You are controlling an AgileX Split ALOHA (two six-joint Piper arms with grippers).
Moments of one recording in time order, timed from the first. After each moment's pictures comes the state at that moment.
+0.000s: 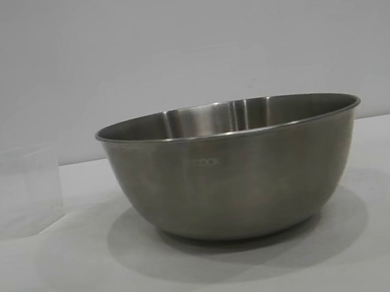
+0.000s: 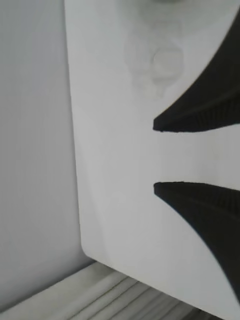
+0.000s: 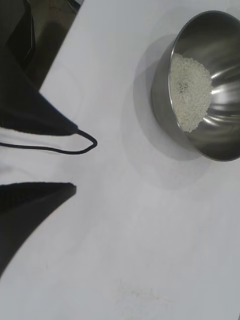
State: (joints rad) left arm 0.08 0.26 -0.51 -0.04 0.73 0.13; right arm 0.53 0.16 -0.49 -0.04 1.13 0.01
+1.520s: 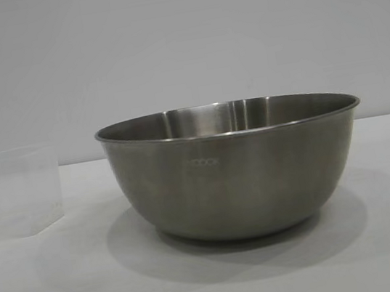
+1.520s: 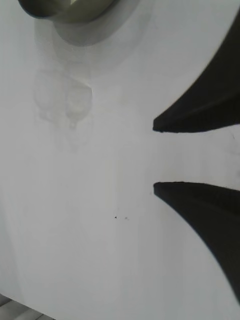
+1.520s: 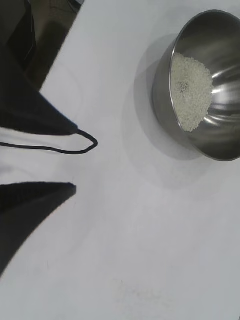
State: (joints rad) left arm 0.08 -0.02 -0.48 -0.08 1.12 0.06; right arm 0.53 0.16 -0.49 -0.04 1.13 0.01
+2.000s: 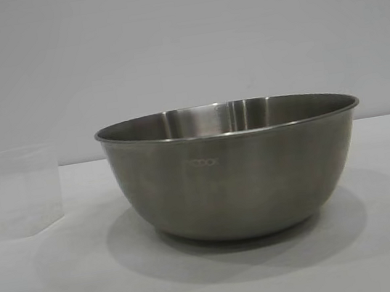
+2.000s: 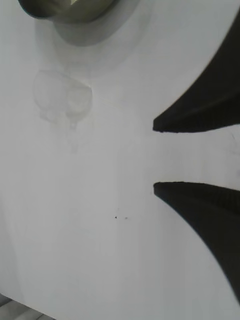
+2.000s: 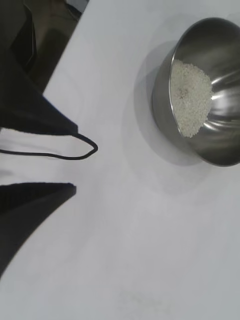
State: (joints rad) left arm 0.08 -0.02 -0.48 -0.08 1.12 0.06; right arm 0.53 0.15 -0.49 -0.02 1.13 0.01
